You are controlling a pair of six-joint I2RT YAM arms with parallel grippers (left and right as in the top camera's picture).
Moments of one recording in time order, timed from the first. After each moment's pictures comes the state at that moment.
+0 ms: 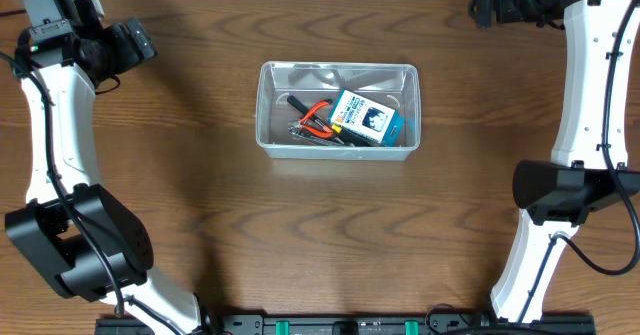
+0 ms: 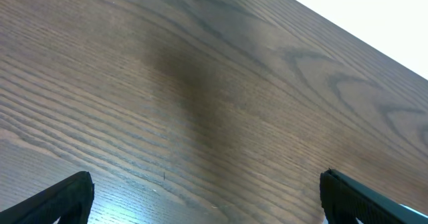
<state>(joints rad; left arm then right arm) 0.33 1.86 1.70 -0.77 0.21 -0.20 -0.04 2.23 2.69 -1.49 -0.17 -0.11</state>
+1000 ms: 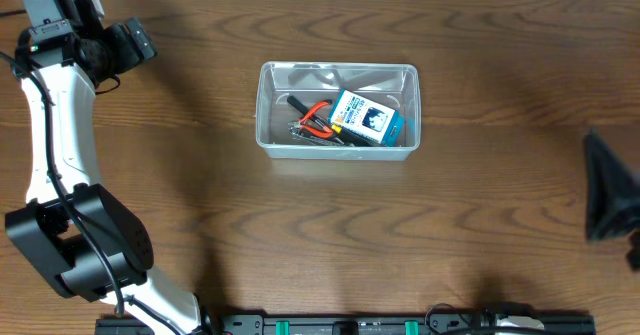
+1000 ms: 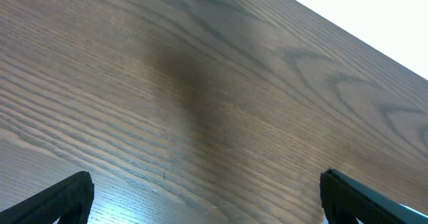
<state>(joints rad) 0.33 1.86 1.70 -0.77 0.21 -0.20 -0.02 1.10 2.34 -1.49 -0.18 -0.14</state>
